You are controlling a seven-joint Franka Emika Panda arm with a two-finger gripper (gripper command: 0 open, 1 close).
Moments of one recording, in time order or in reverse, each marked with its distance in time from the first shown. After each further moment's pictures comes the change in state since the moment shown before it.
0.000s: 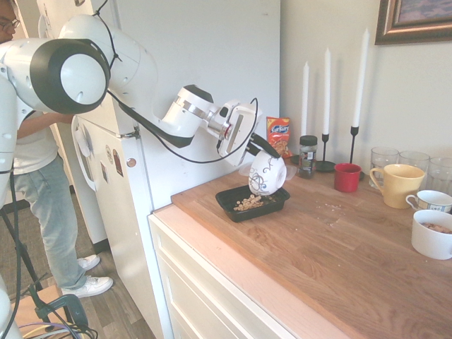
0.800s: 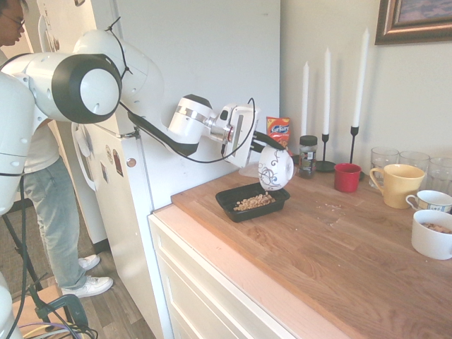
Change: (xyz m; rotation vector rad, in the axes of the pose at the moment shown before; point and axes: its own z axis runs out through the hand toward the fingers) arm 0.002 -0.026 -0.001 -0.065 0.177 -0.057
